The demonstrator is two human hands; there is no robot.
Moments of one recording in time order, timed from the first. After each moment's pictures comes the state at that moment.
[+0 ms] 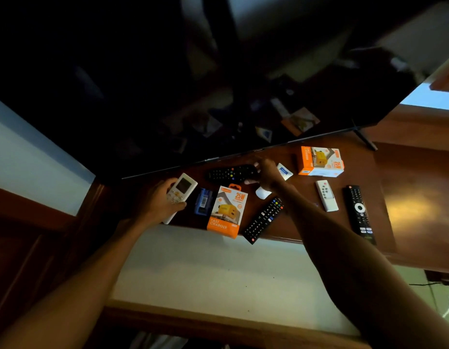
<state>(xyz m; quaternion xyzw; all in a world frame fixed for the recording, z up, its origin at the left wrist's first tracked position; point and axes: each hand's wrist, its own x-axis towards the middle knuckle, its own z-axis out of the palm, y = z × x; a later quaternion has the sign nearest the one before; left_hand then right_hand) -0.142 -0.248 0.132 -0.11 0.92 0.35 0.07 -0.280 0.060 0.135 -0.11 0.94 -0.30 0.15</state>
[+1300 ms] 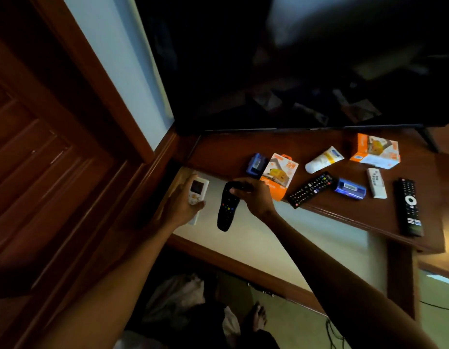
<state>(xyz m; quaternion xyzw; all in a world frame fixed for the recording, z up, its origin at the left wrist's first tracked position) 0.050 -0.283 0.101 -0.18 0.92 0.36 0.01 -0.052 -0.065 0.125 -0.14 0.82 -0.53 0.18</state>
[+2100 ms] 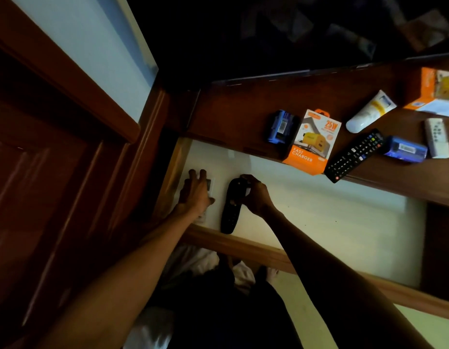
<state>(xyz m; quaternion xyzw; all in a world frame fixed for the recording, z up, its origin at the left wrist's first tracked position) 0.014 -0.297 0.000 -0.18 0.94 0.14 0.27 -0.032 -0.116 -0.012 -0.04 0.87 -0.38 0.33</state>
